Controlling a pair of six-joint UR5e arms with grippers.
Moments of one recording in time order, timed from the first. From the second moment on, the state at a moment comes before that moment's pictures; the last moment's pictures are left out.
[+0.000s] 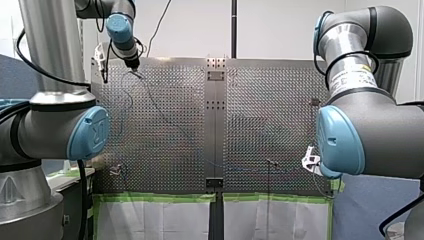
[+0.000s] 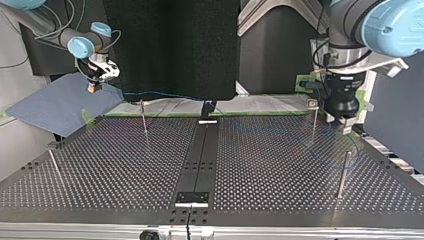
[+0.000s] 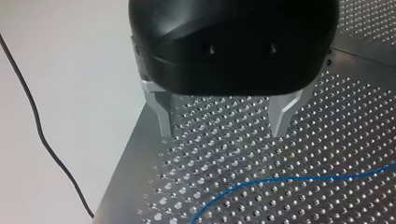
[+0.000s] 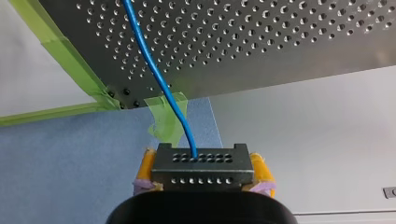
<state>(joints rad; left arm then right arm) -0.01 -1.32 -1.78 -3.35 -1.75 -1.82 1.60 -0.76 1.84 -0.87 1.62 1.84</state>
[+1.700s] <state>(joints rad) -0.07 -1.43 -1.34 -3.79 -1.93 -1.81 1.60 -0.76 1.84 -0.86 1.62 1.85</state>
